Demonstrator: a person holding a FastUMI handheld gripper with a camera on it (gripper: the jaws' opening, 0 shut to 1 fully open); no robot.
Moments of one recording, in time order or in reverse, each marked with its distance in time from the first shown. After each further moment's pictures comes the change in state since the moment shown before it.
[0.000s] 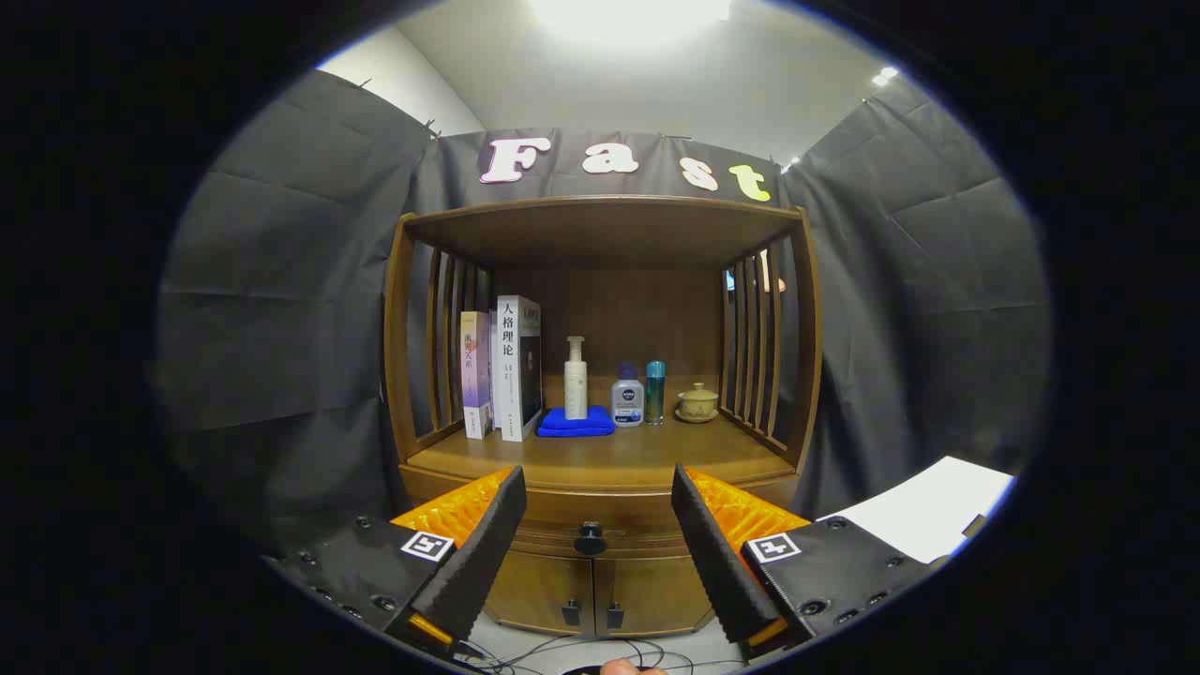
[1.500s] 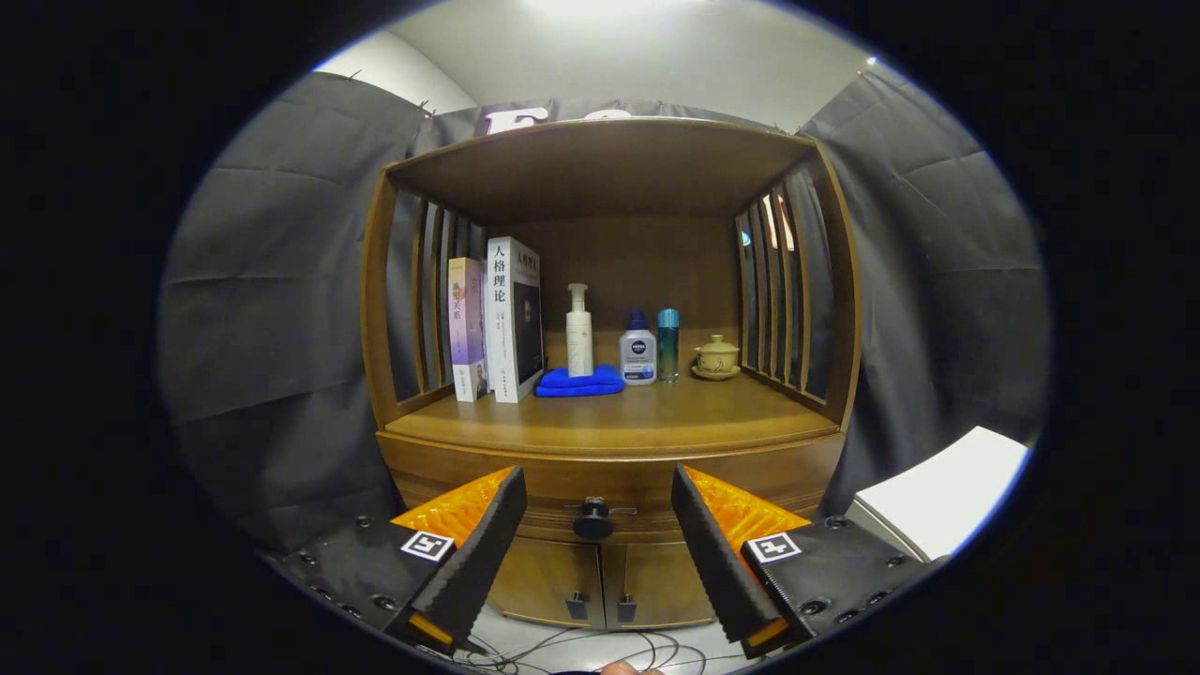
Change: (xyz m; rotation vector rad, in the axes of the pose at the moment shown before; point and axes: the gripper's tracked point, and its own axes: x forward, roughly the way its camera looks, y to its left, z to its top) arm 0.059 -0.003 -0.069 0.033 0.085 0.043
